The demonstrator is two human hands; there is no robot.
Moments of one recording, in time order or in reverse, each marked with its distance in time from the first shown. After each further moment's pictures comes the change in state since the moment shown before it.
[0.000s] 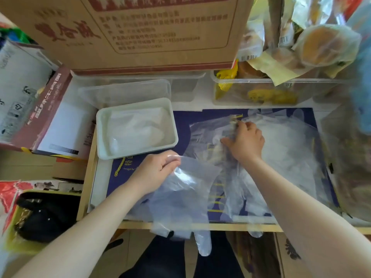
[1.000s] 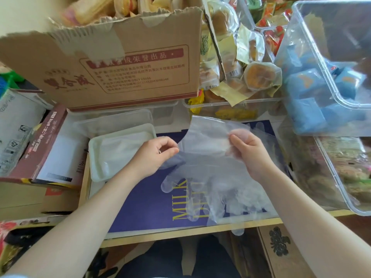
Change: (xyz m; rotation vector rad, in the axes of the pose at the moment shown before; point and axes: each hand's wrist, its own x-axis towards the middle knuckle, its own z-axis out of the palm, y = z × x) left_hand 0.027 0.078 -0.028 -0.092 0.035 0.153; right_hand -0.064 0.026 -0.106 1.247 -0.092 -0.013
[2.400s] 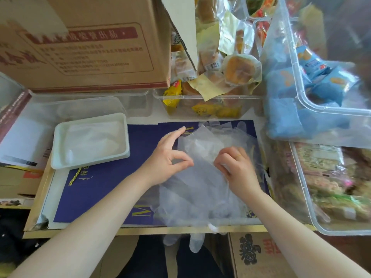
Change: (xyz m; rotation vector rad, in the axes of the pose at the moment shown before) left_hand 0.021 0.026 0.109 0.170 -0.079 0.125; right_hand 0.013 0.070 -0.089 -0.943 -0.076 -0.879
